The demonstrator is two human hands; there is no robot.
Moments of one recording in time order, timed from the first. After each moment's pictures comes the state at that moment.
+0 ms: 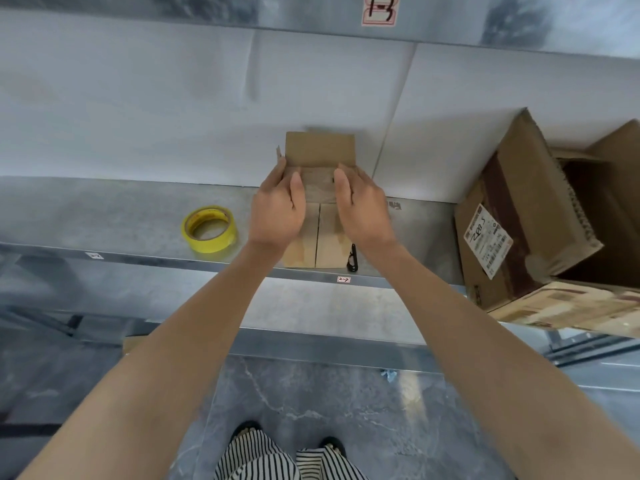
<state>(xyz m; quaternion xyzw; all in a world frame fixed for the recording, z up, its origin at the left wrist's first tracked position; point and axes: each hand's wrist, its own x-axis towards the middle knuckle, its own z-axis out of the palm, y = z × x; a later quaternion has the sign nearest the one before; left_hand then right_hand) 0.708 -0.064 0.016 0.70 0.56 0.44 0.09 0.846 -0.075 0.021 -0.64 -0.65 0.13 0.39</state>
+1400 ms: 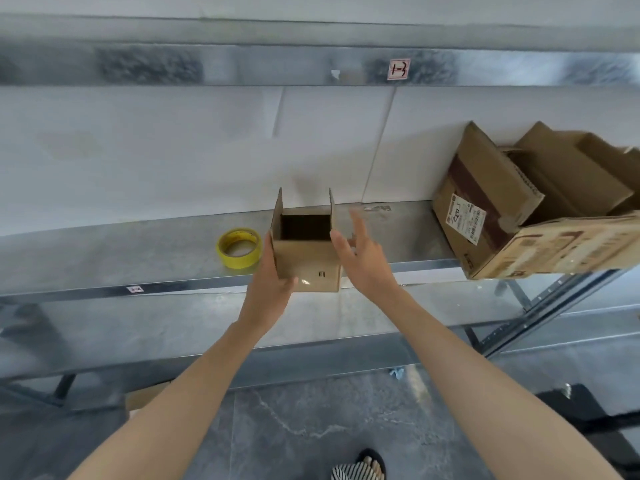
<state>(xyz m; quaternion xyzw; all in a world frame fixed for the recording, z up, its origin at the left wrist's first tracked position) 0.581 -0.148 -0.026 0.71 0.44 0.39 0.39 0.756 -0.186 0.018 -0.70 -0.54 0.23 0.40</state>
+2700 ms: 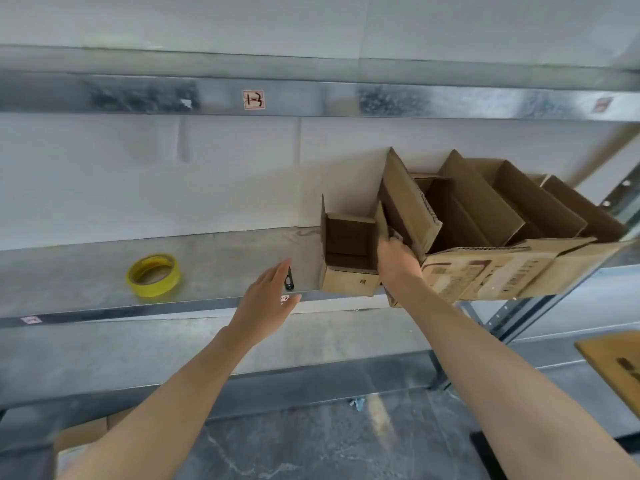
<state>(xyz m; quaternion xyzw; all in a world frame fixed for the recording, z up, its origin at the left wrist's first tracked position) 0.745 -0.165 -0.021 0.84 0.47 0.18 0.19 0.990 -0.191 0.022 -0.83 -0.56 -0.05 0.00</state>
